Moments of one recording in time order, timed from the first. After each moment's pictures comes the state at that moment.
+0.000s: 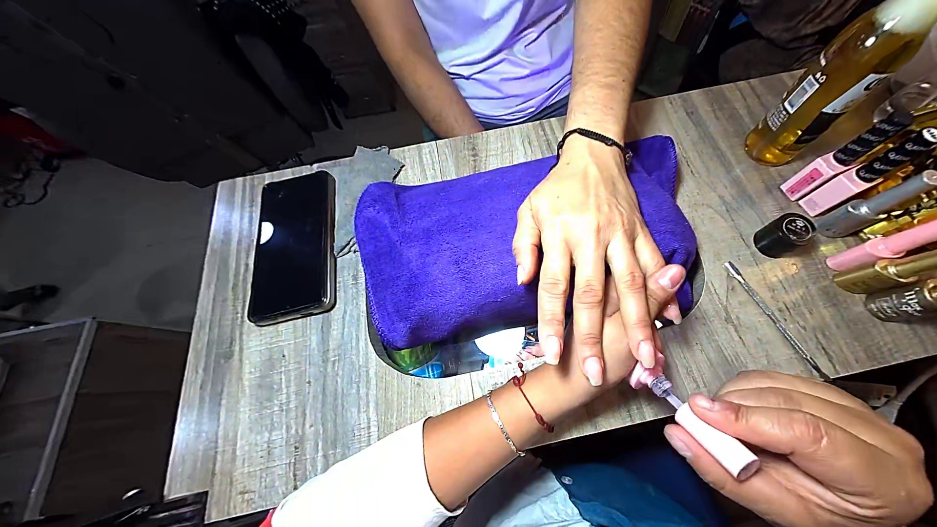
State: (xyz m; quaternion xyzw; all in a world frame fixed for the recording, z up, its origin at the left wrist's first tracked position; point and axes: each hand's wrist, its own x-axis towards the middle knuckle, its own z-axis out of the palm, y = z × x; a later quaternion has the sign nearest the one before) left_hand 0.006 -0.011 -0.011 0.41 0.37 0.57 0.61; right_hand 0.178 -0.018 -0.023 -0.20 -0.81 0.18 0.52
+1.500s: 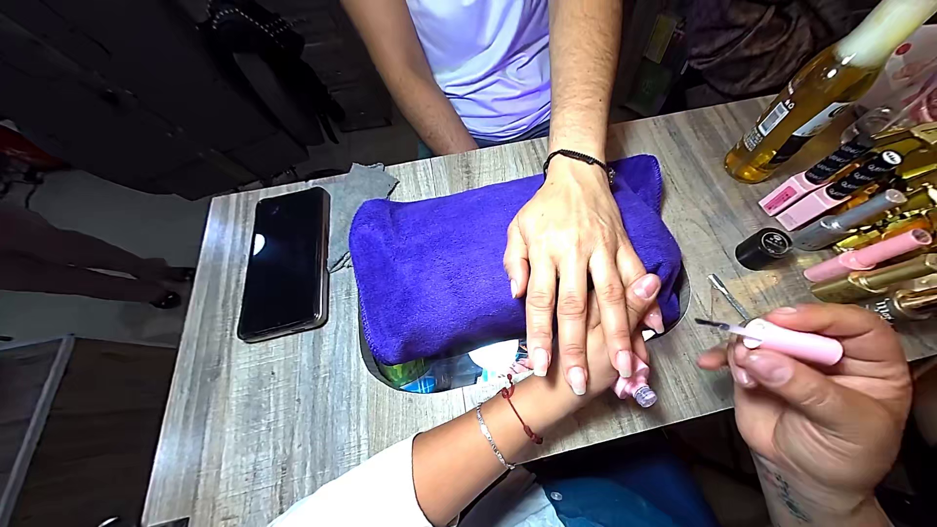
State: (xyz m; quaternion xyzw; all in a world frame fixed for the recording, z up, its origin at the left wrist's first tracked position) left_hand 0.004 -0.007 -0.018 0.44 0.35 0.59 0.58; right_hand 0.173 0.004 -0.011 -0.21 -0.55 0.52 0.61
